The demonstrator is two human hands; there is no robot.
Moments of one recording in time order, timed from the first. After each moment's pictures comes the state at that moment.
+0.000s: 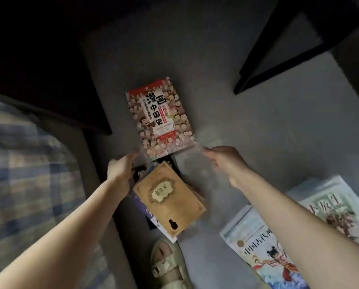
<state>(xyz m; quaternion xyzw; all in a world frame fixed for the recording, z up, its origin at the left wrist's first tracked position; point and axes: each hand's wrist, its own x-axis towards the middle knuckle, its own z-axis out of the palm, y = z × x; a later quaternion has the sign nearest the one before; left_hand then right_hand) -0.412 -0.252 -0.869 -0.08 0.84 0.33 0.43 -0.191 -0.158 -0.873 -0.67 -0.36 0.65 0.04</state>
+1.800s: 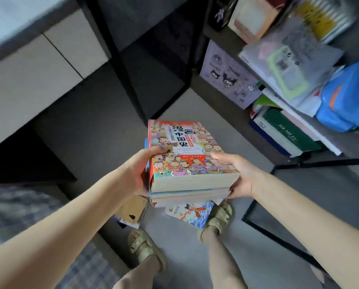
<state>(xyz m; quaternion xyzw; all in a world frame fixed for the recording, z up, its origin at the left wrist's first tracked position) -0.151 -0.166 -0.484 0.00 0.62 0.09 0.78 0.084 -0.181 -0.473 -0.63 -0.05 0.77 0.08</state>
